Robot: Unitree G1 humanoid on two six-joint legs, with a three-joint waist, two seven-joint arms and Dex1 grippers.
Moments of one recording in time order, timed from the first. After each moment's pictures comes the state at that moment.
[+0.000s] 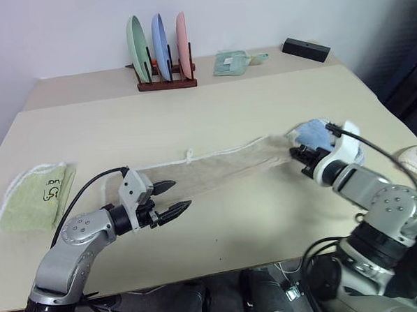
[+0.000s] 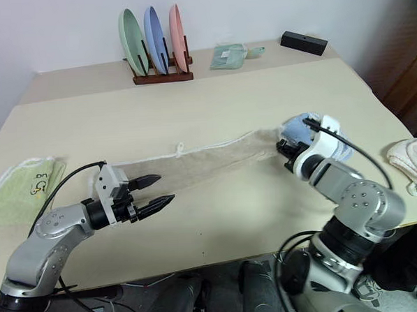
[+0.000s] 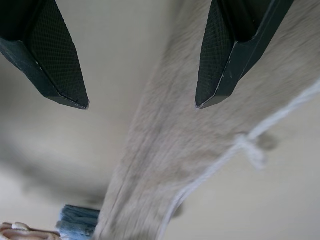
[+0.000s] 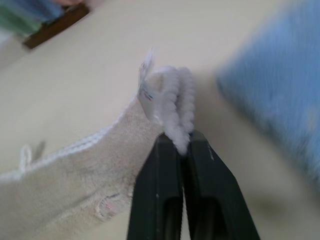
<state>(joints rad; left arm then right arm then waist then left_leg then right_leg) -0.03 0.60 0.04 -0.41 -0.48 0.47 -0.81 -0.49 -0.29 -0.53 -0.48 0.58 1.44 0.14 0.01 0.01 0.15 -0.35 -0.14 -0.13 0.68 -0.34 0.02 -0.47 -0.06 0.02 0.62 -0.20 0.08</state>
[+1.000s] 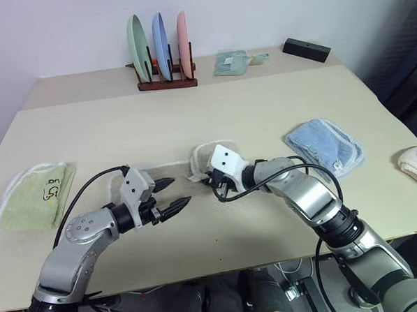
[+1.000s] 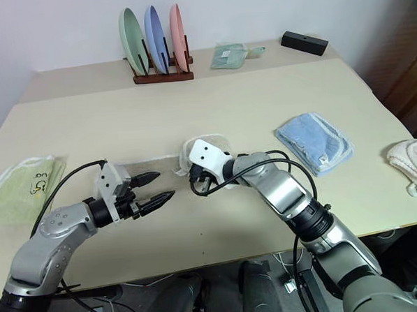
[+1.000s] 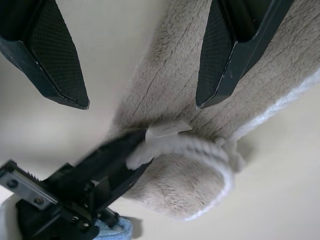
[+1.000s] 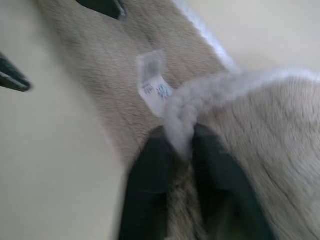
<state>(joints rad) -0.01 0.59 0.03 -0.43 -0.46 0.47 -0.74 -0.62 -0.46 0.48 -0.19 0.20 0.76 0.73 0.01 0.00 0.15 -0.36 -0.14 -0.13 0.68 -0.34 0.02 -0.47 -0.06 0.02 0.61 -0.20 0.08</state>
